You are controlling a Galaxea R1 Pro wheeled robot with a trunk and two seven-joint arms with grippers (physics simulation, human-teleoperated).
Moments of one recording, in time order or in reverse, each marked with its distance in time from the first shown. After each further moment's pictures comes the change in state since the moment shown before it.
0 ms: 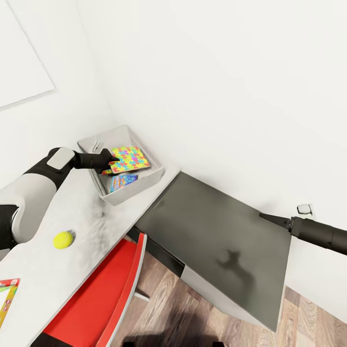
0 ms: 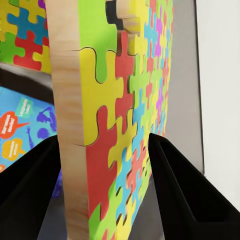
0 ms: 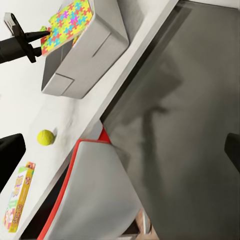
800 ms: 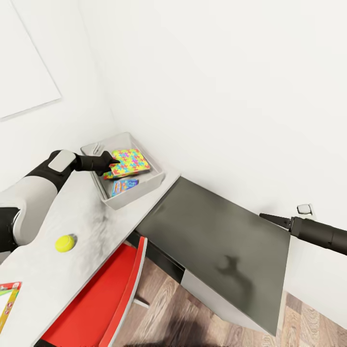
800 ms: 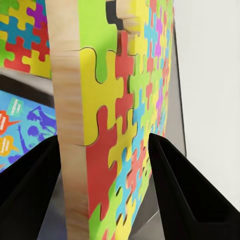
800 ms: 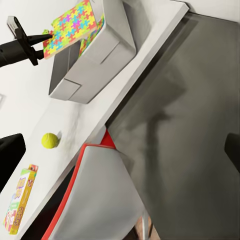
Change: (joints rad) left arm 0.018 -0.001 0.000 -0.005 0.001 0.000 0.000; right arm 0.000 0.000 0.000 0.000 0.000 0.000 0.000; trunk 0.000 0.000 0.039
